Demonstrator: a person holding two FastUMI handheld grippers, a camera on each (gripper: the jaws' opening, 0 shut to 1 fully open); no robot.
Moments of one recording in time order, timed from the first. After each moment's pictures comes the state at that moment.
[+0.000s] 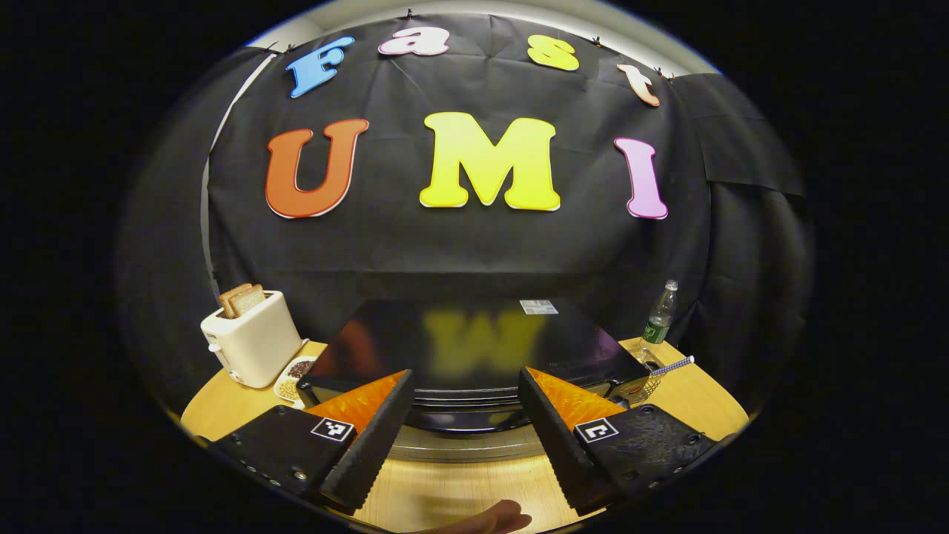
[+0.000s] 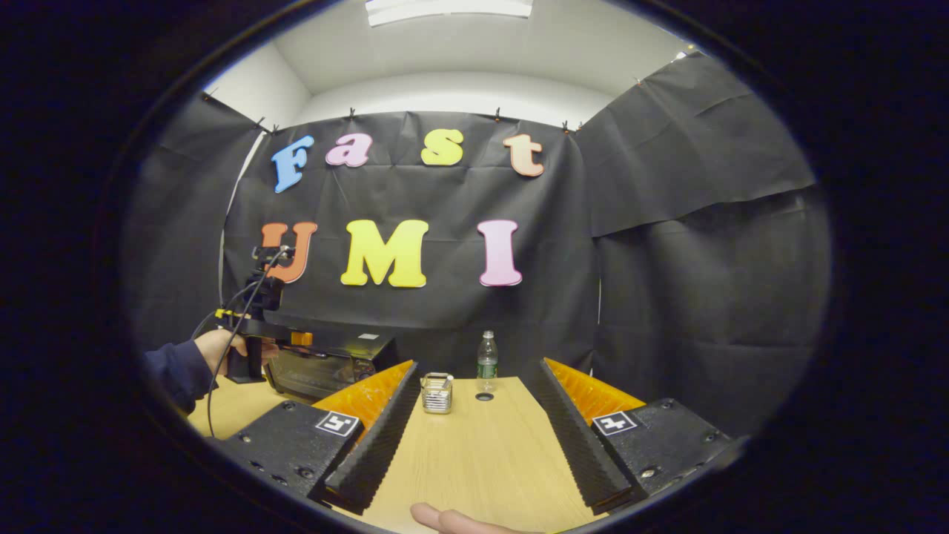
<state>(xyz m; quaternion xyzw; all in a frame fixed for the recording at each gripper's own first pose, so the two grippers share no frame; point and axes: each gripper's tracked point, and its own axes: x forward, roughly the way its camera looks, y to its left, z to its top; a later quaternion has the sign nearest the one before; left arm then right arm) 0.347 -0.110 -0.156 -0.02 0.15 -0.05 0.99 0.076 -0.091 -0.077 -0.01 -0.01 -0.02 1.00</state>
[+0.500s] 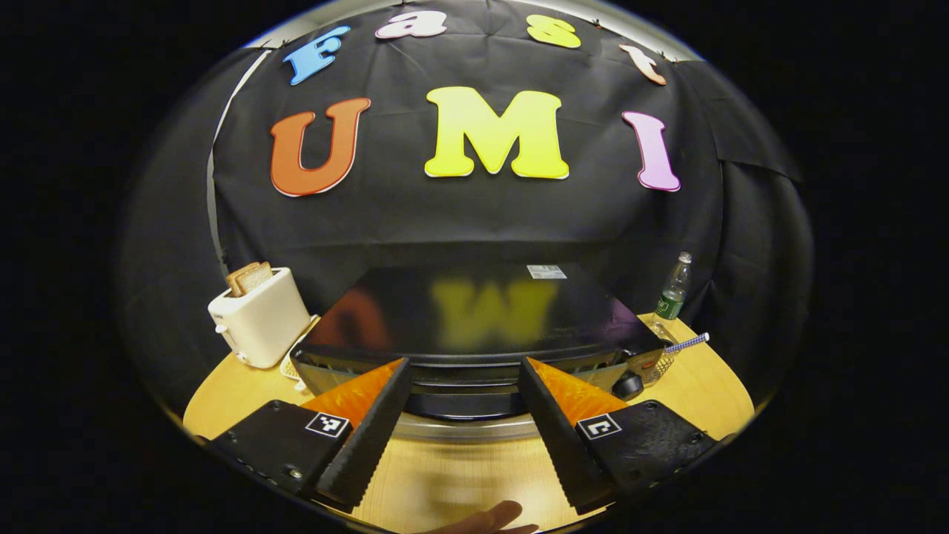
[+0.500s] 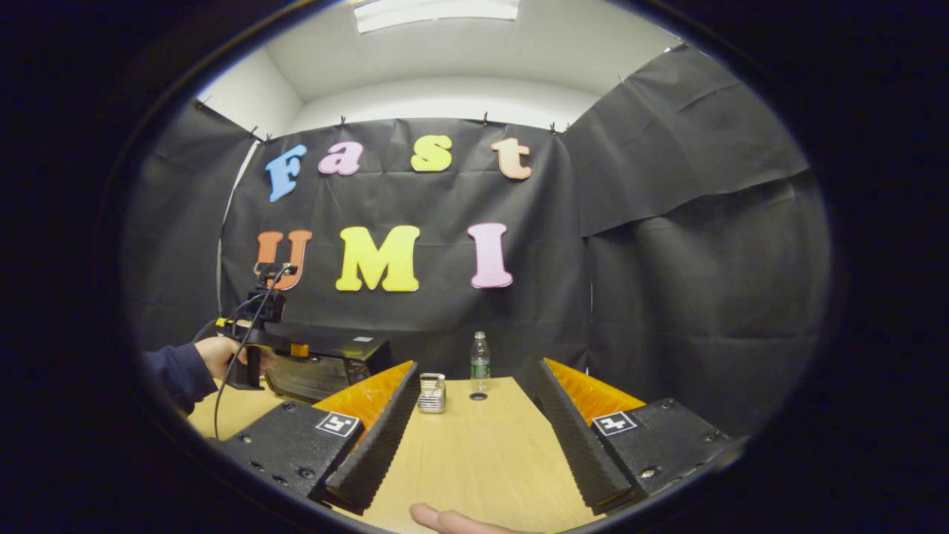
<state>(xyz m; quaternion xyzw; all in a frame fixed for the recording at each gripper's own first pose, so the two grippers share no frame) 0.310 -0.113 -0.175 -0.01 0.20 -0.03 0.98 0.058 -0.104 -0.084 0.00 -0.01 -0.02 1.00</state>
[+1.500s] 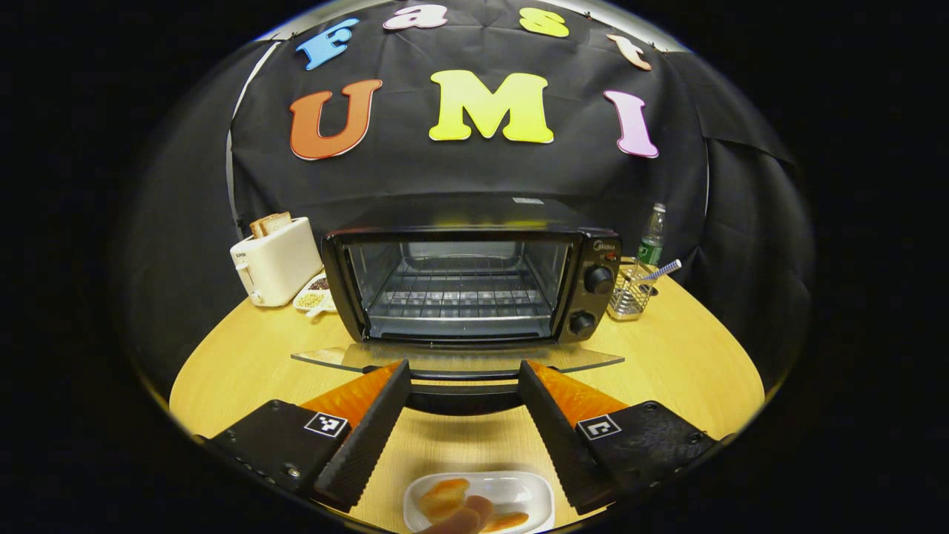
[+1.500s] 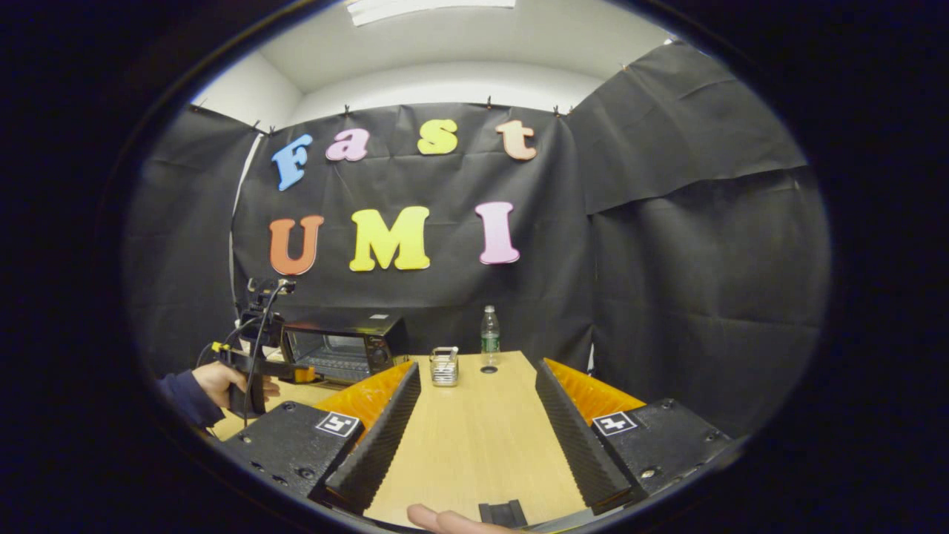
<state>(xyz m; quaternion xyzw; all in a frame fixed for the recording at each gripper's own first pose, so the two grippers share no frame) 0.198 -0.122 -0.248 0.00 0.25 -0.04 0.97 0.018 -0.094 -0.106 0.01 0.05 -0.01 1.00</state>
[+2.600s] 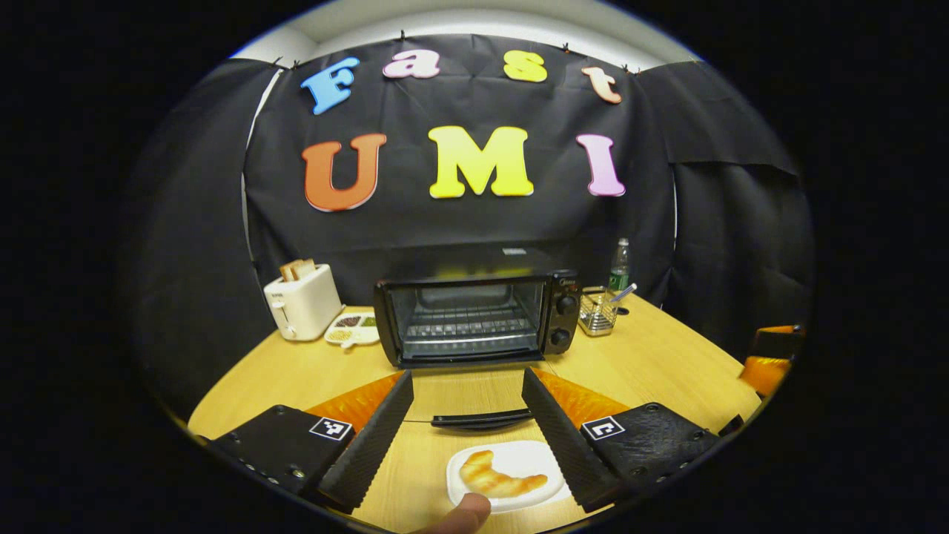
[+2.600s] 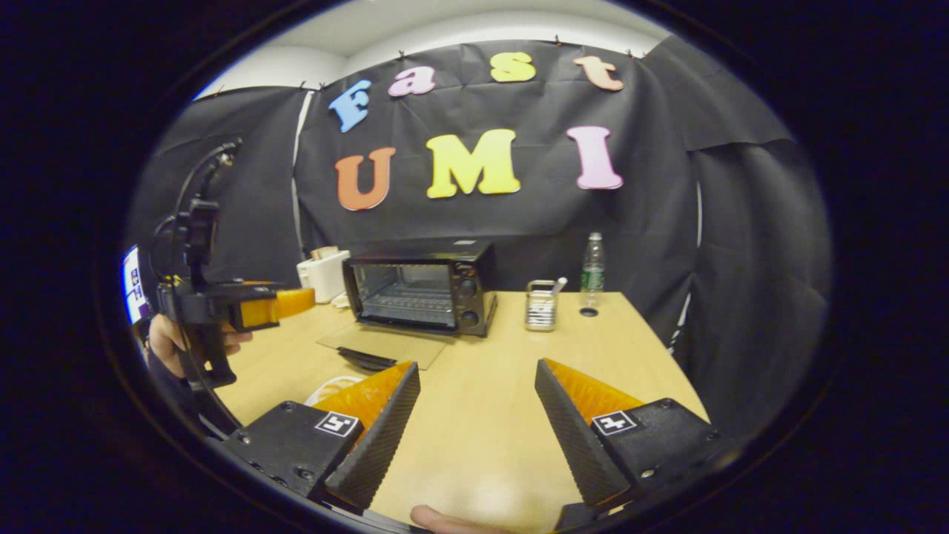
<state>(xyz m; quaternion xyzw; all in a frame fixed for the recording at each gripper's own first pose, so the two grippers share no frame) 0.099 -0.075 -0.139 0.02 0.11 -0.06 0.99 0.084 0.052 -0.216 0.00 0.19 0.18 0.97</state>
